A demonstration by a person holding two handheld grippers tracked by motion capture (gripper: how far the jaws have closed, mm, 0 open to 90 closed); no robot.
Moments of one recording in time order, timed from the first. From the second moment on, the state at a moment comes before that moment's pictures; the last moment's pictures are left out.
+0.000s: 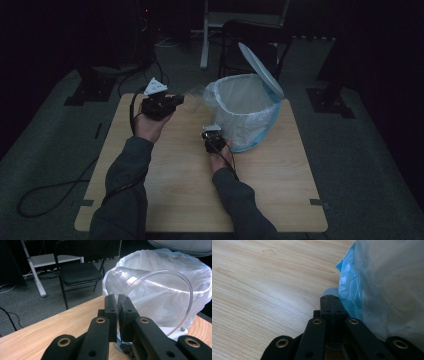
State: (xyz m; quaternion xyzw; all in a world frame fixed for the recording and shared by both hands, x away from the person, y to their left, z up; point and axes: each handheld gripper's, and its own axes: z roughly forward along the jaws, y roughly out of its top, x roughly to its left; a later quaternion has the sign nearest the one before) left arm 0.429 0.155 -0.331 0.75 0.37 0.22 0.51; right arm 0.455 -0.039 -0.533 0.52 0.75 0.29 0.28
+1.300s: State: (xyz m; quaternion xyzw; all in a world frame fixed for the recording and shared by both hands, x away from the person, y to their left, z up) left arm 0.441 0.134 -0.297 0.75 0.34 0.22 0.52; right arm 0.455 -0.039 -0.533 0.52 0.75 0.30 0.28
